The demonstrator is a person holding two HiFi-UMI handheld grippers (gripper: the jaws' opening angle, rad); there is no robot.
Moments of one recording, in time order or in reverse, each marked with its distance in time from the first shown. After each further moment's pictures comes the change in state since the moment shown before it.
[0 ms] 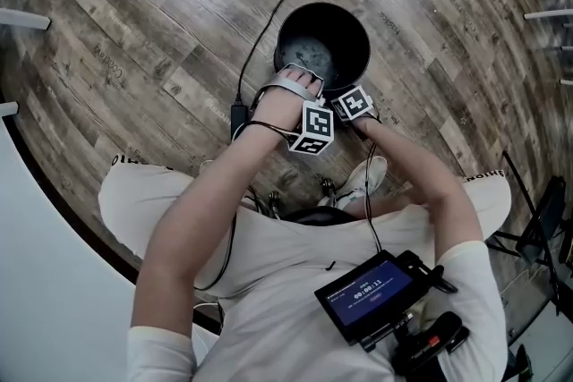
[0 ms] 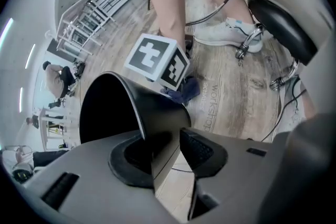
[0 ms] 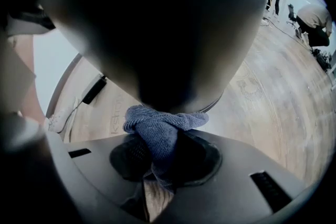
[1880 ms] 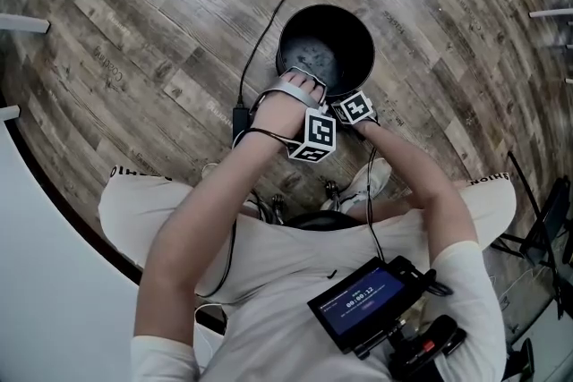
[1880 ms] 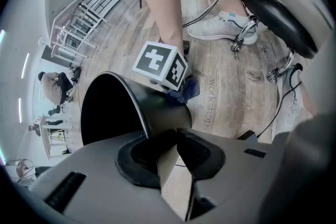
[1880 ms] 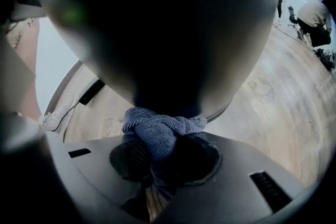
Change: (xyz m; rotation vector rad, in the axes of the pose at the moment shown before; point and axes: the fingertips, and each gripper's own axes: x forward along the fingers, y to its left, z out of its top) left arm -0.002 0.000 -0.005 0.070 0.030 0.002; right arm 0.026 0.003 0.007 -0.031 -0.100 0.045
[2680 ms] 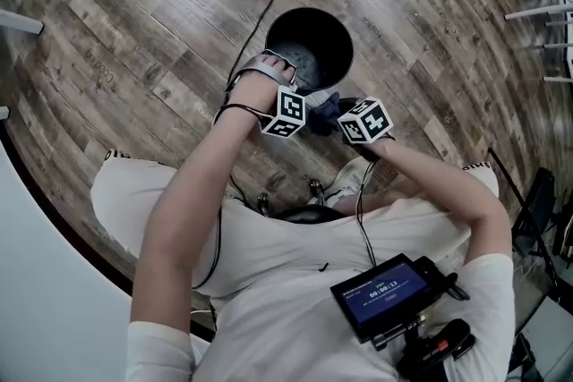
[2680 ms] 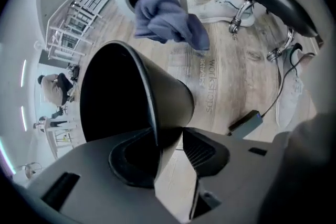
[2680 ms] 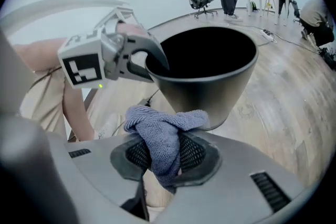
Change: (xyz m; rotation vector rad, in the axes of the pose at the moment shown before) left arm 0.012 0.000 -0.047 0.054 0.087 0.005; right arm -0.169 0.085 0.039 0.004 -0.053 0.138
